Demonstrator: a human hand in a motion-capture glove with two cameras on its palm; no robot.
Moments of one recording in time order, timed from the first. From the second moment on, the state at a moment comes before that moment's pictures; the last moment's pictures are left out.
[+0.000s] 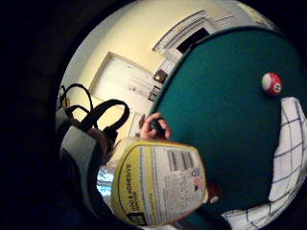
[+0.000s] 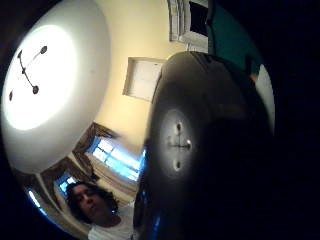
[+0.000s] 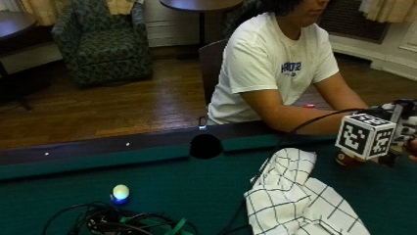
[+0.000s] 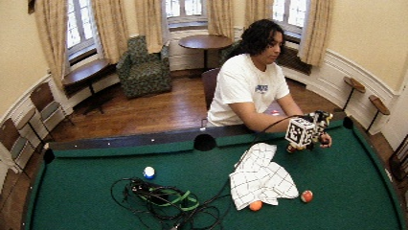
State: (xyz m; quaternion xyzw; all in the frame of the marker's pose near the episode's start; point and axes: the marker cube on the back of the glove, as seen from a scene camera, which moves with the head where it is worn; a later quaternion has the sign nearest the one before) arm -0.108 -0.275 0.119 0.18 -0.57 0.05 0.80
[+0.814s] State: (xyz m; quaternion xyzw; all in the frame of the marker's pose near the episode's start) arm -0.164 -0.318 0.221 0.12 -0.56 0.01 0.82
